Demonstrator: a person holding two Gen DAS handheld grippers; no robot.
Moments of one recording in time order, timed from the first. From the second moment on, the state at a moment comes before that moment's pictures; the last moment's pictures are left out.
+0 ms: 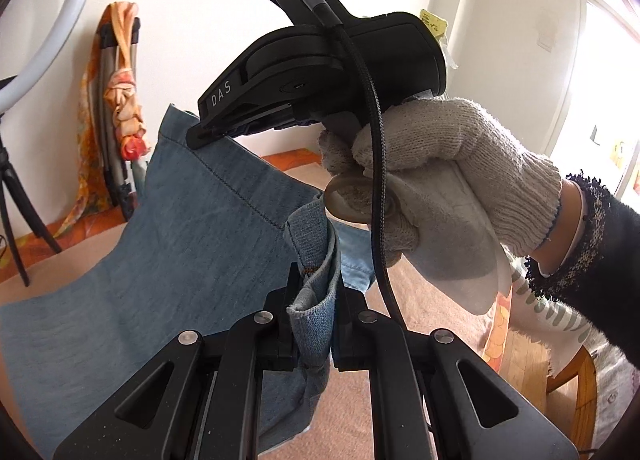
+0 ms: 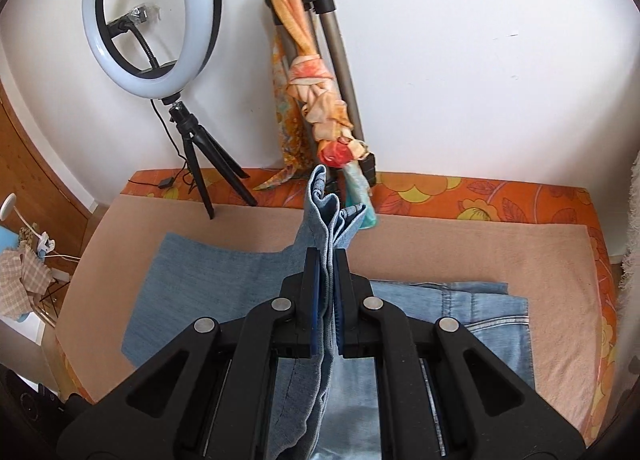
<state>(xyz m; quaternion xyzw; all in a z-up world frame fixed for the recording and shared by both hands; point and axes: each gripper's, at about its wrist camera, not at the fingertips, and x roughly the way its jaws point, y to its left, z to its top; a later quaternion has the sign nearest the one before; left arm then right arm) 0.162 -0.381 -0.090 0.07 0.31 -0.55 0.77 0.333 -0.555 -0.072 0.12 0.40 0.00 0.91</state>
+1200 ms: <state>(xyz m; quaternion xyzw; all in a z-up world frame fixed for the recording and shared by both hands) 0.158 -0.489 -0.155 0.14 0.37 -0.57 0.72 0.289 -0.716 -0.197 0.22 0.43 -0.07 0.87</state>
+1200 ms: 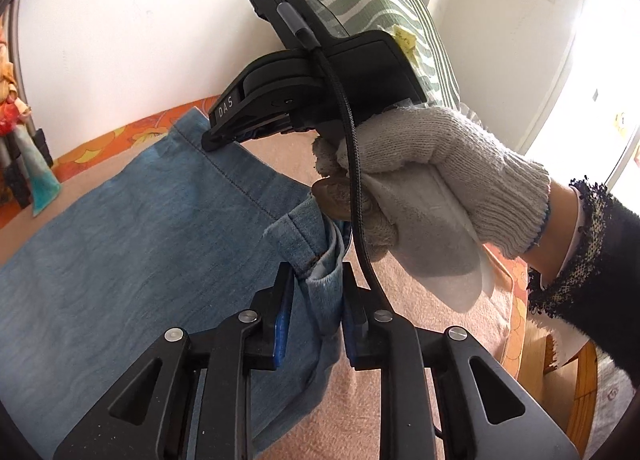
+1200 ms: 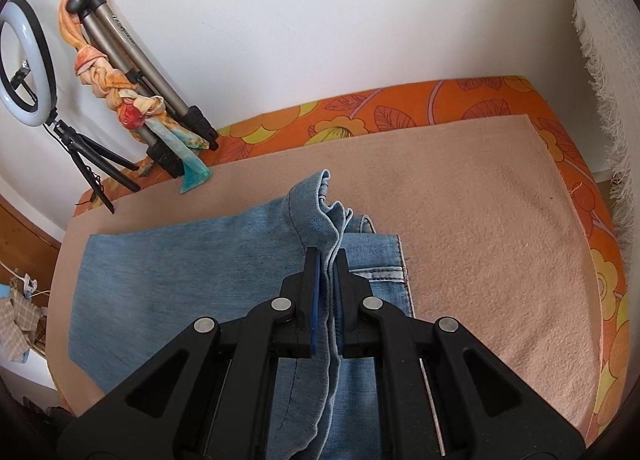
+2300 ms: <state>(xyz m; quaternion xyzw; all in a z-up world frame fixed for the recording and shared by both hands) 0.216 -0.245 -0.096 0.06 0.36 -0.40 0.84 0.219 -0.618 -0.076 0.19 0.36 -0.05 0.91</state>
